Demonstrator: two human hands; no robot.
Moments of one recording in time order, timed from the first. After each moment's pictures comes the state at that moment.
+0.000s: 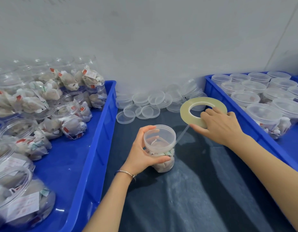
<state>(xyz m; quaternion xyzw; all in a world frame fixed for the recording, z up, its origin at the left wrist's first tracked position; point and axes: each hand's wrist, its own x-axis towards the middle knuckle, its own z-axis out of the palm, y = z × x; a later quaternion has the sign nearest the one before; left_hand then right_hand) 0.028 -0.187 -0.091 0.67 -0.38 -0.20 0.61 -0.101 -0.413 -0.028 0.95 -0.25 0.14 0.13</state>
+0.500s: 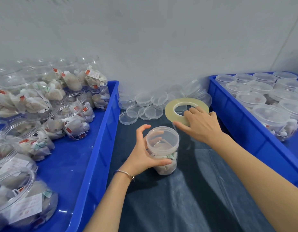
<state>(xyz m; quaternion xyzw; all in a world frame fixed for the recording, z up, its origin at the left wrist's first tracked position) 0.039 -0.183 -0.090 0.68 -0.40 -0.25 0.56 -0.049 -0.389 -0.037 0.96 -0.24 0.16 0.05</state>
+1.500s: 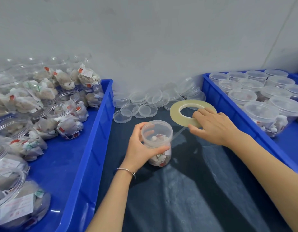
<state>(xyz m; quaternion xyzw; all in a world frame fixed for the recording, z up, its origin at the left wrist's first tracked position) 0.024 -0.201 -0.081 0.69 -0.32 -0.15 0.63 -0.102 -0.405 -0.019 0.98 -0.19 0.09 0.06</state>
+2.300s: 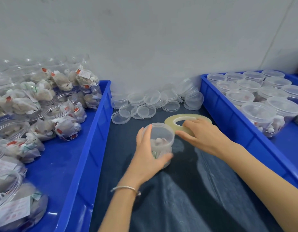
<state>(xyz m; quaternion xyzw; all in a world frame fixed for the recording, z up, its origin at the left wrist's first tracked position) -0.012 -0.194 -0.064 0.75 -0.38 -0.15 0.52 -0.103 -0.371 -0.018 0.97 -0.20 0.06 -0.09</state>
